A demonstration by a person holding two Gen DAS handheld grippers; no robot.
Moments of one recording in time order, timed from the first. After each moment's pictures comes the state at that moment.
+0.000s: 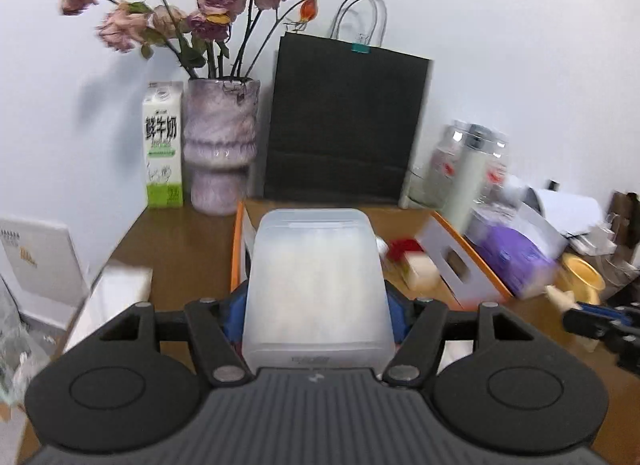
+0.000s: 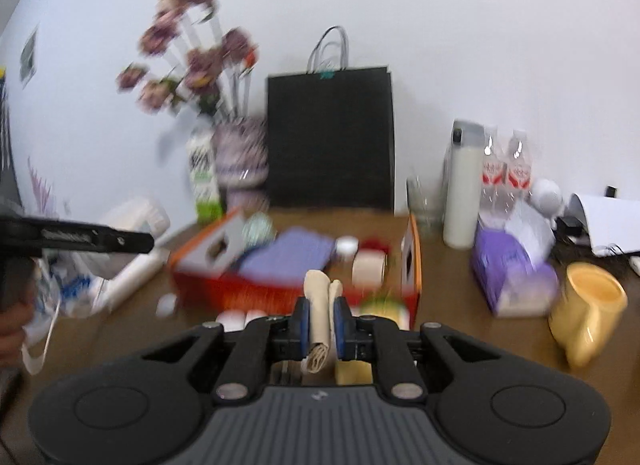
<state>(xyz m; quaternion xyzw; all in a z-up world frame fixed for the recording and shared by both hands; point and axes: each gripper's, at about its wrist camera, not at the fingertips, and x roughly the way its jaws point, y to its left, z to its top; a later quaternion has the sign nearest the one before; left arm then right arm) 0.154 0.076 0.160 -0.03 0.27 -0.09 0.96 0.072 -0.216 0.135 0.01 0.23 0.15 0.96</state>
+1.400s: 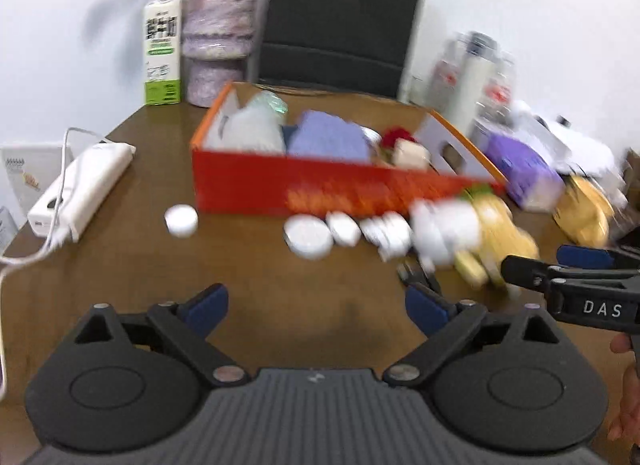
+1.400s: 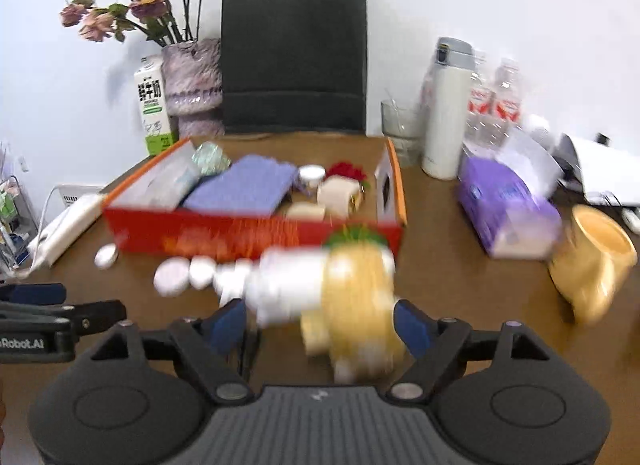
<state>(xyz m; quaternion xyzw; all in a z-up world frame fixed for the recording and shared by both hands) 0.066 0.028 0.073 -0.04 0.34 -0.08 0.94 0.088 -0.205 0.070 -0.01 0.32 0.09 0.94</state>
